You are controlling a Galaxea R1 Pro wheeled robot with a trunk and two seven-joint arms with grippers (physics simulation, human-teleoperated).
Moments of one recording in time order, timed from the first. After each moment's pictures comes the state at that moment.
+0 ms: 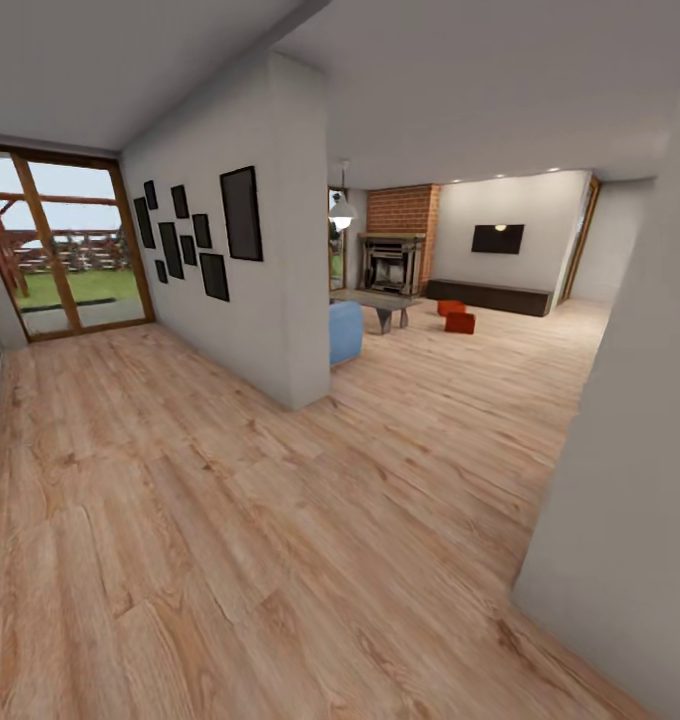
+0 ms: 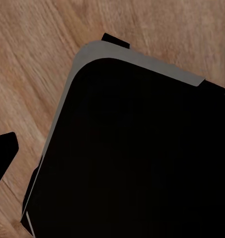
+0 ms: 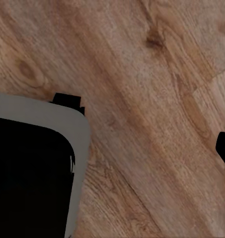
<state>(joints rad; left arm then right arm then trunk) 0.00 0.01 0.01 -0.11 0.39 -0.01 0.01 -0.12 -0.10 0.13 0.03 0.06 -0.21 -0.03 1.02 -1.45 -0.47</state>
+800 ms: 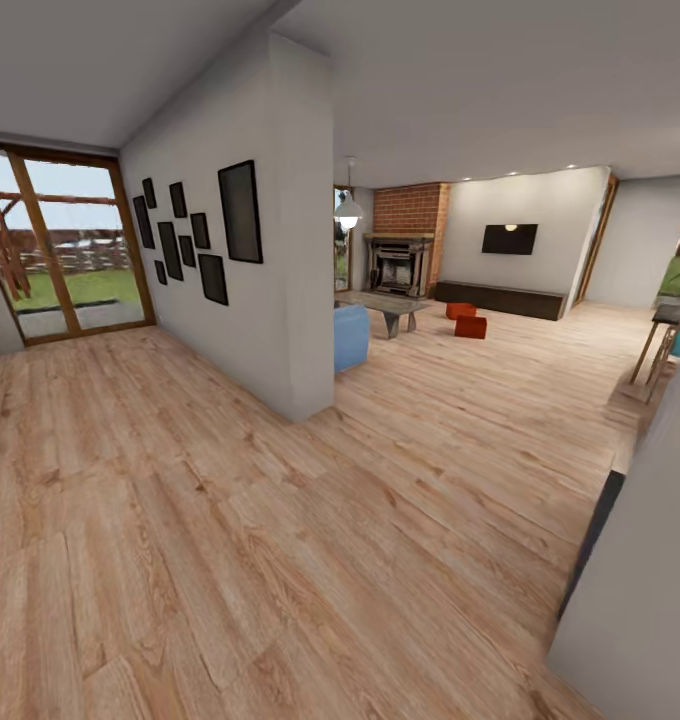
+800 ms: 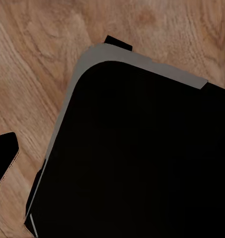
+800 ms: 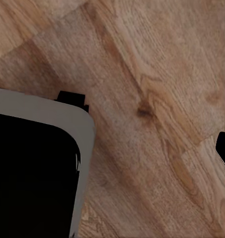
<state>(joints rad) 0.00 0.02 0.01 -0.11 0.39 -0.01 0.01 -0.12 -0.09 0.13 0.03 0.07 -0.20 -0.03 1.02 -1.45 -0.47</state>
